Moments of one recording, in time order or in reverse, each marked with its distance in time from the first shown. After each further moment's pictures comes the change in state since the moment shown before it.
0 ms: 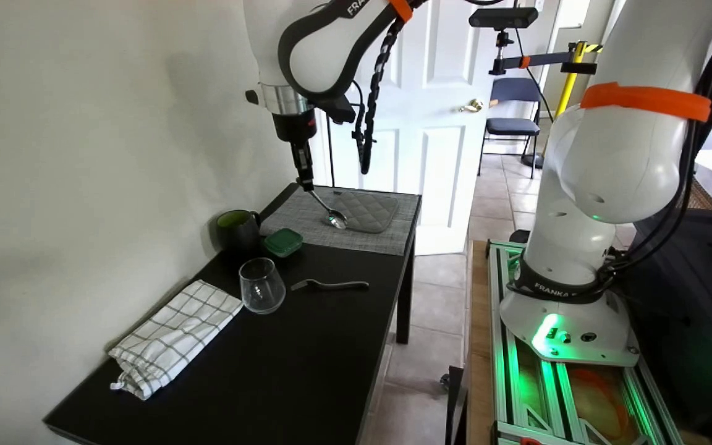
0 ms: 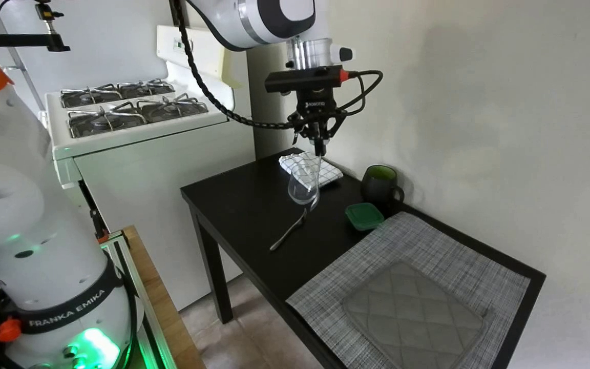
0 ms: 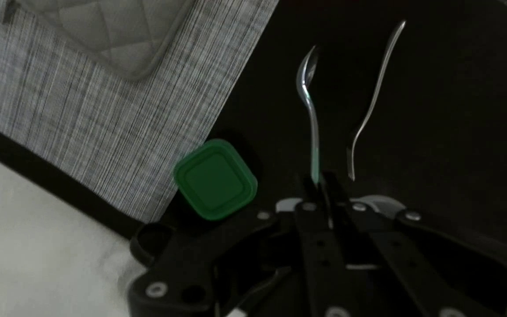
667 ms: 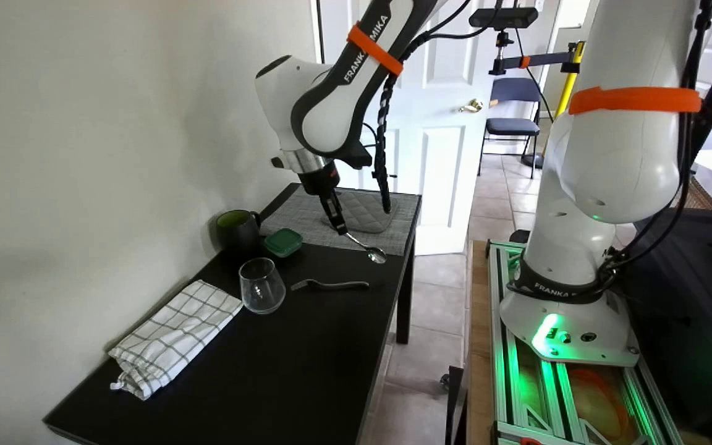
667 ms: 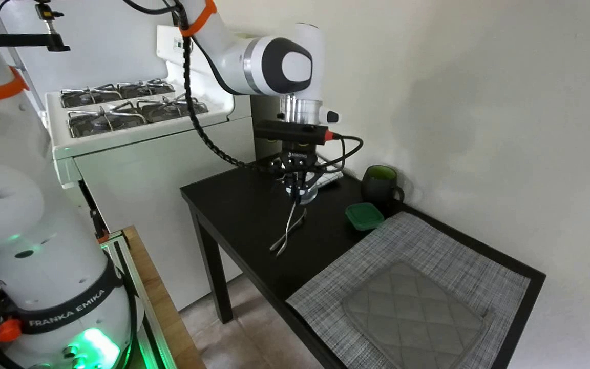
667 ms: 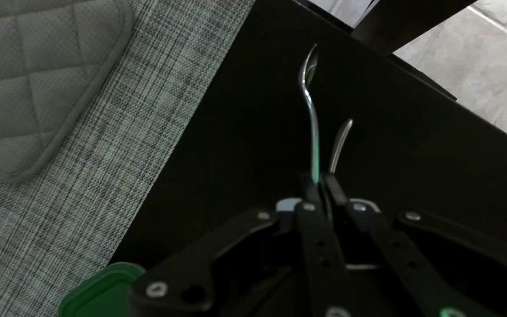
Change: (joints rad) arm 0.001 0.153 -0.001 -0.077 0.002 -0.013 0.001
